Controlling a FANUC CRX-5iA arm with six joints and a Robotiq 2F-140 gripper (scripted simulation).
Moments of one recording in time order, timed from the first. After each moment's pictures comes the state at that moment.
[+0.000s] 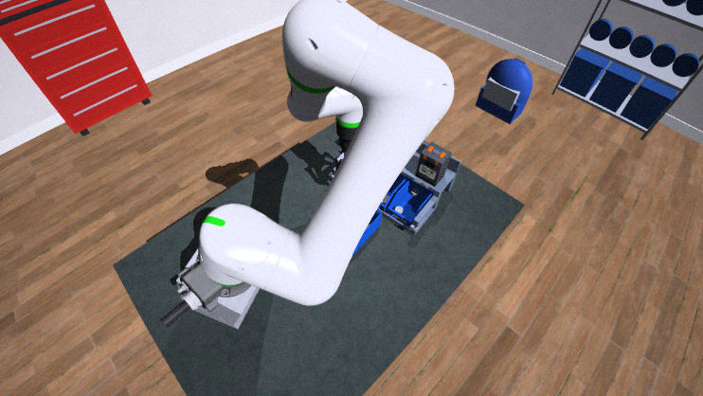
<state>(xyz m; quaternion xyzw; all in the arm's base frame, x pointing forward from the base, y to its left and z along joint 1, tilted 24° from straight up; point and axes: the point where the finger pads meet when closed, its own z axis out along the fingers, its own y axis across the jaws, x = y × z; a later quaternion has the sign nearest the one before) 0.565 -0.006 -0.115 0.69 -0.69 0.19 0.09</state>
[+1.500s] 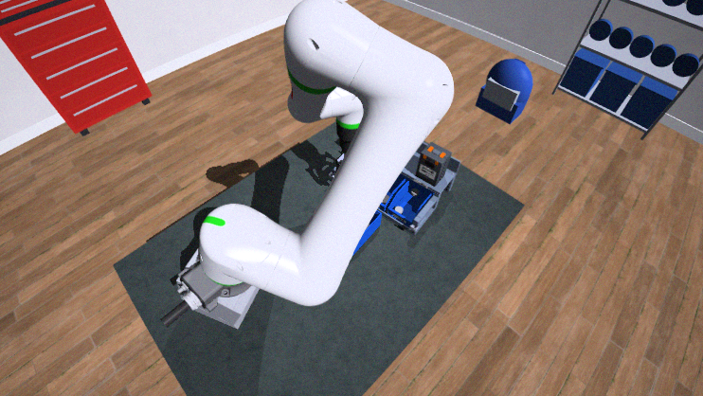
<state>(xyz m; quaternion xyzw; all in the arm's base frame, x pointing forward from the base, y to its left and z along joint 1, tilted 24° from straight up) 0.567 -0.008 -0.119 0.69 -0.69 0.19 0.09</state>
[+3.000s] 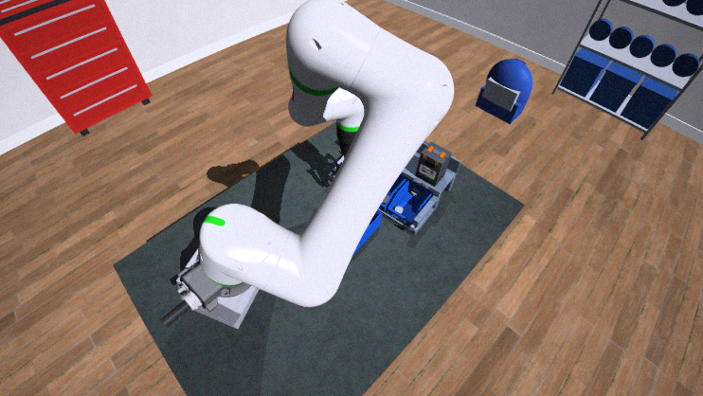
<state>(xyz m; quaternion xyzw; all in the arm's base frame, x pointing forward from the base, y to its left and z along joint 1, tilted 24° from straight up) 0.569 -0.012 -0.130 0.69 -0.69 0.19 0.09</state>
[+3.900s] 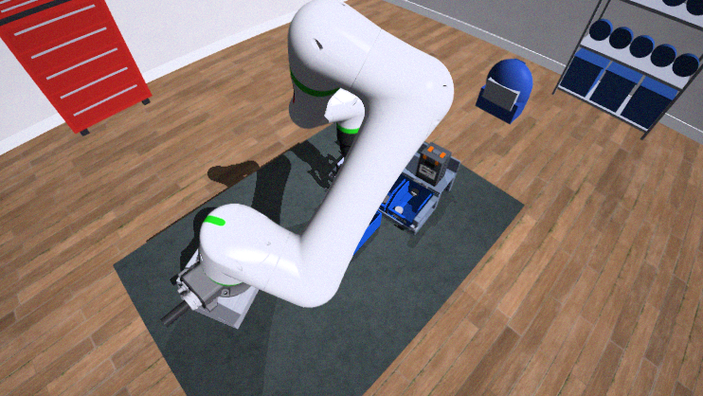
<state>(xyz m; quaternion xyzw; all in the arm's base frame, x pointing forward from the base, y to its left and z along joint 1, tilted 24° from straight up) 0.569 -0.015 -0.136 0.69 -0.69 0.19 0.09</state>
